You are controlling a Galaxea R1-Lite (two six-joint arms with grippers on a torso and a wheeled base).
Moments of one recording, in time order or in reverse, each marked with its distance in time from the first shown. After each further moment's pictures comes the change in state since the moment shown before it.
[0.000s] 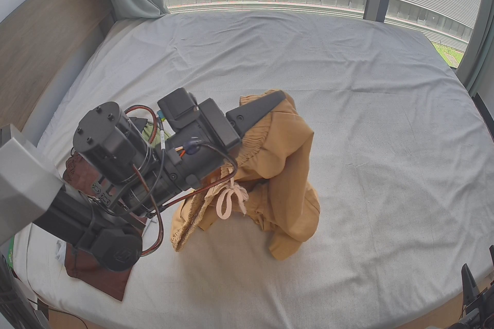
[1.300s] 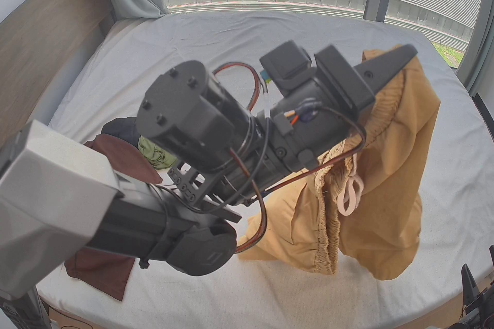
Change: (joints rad) left arm -0.270 0.141 -0.446 0.046 -0.012 -0.165; right arm 0.000 0.000 0.000 0.000 0.002 0.000
